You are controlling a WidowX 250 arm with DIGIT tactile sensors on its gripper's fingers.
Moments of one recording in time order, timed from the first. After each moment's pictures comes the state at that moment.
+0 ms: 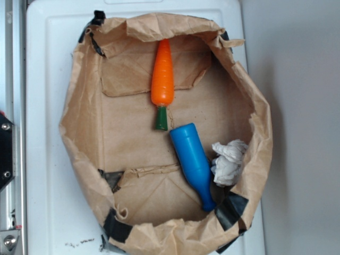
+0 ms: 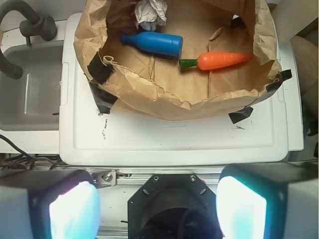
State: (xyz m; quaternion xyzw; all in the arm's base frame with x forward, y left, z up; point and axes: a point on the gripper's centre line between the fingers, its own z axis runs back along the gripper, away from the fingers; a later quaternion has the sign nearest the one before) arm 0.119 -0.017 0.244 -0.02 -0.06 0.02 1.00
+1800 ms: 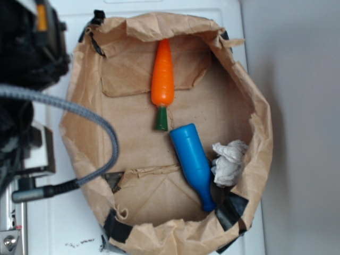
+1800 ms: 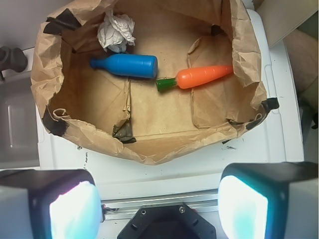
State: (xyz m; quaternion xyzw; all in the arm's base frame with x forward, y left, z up) arm 0.170 0.024 0.225 -0.03 -0.04 0.08 1.00
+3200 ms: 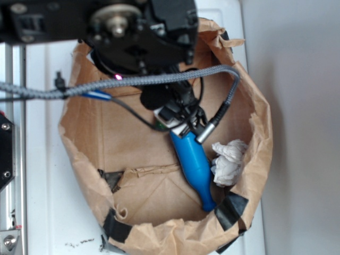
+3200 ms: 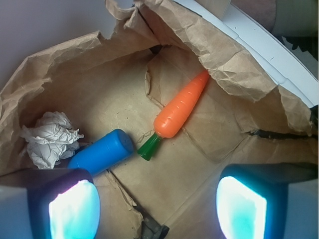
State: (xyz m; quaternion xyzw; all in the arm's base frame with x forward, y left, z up) arm 0.248 0.046 0.163 -0.03 -0.06 0.41 0.91
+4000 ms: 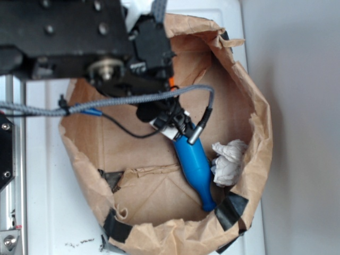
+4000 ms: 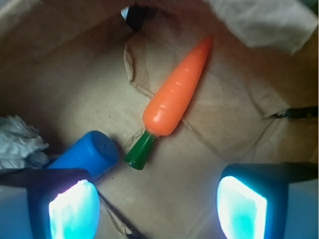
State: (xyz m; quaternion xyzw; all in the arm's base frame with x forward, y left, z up) arm 0.243 0.040 0.104 -0.03 -0.08 0.46 0.88
